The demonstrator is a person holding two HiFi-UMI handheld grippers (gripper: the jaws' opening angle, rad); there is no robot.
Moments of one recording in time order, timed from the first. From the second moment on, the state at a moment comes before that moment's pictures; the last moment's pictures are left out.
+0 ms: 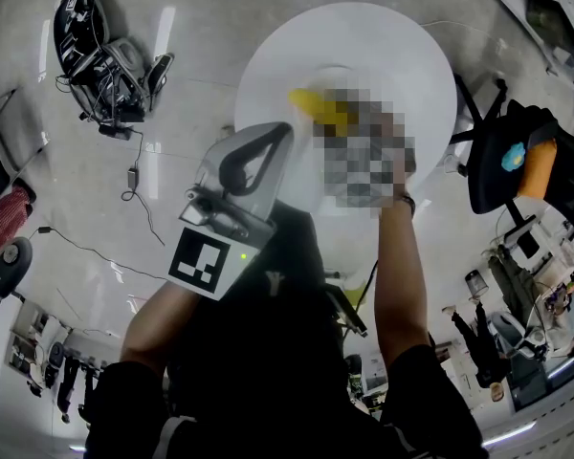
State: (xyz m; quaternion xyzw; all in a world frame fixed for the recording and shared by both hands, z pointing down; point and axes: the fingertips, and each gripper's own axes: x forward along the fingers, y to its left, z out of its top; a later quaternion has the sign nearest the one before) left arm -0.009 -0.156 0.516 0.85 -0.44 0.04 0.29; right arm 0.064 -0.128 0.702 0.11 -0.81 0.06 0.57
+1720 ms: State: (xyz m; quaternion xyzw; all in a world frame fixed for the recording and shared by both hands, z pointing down) left arm -0.030 -0.120 0.393 0.88 -0.42 0.00 0.21; right arm 0.052 -0.094 0.570 0.21 -0.81 0.04 0.55
